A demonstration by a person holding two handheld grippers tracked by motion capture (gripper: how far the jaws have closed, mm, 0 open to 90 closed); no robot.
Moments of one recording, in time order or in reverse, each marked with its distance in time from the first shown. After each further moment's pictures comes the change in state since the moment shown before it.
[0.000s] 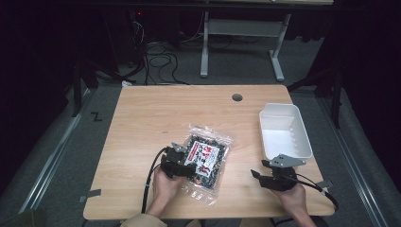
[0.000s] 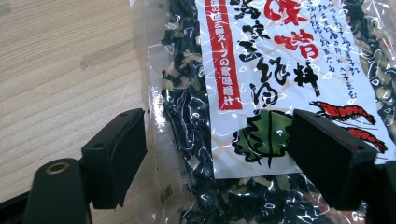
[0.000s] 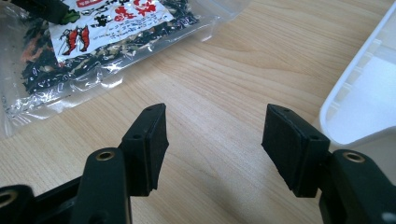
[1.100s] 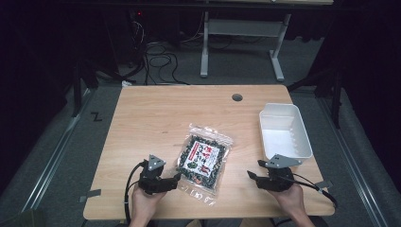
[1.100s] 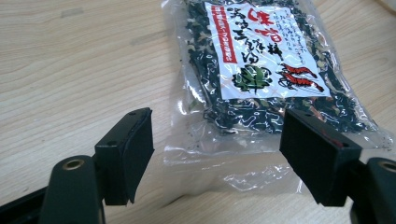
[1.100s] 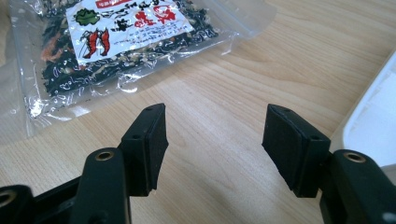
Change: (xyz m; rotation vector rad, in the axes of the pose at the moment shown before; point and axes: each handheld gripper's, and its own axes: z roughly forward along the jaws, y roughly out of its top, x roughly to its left) left arm 0.012 -0.045 -0.068 -0.128 -0.034 -0.018; right arm 0.010 0.007 0.002 0.009 0.024 -0.047
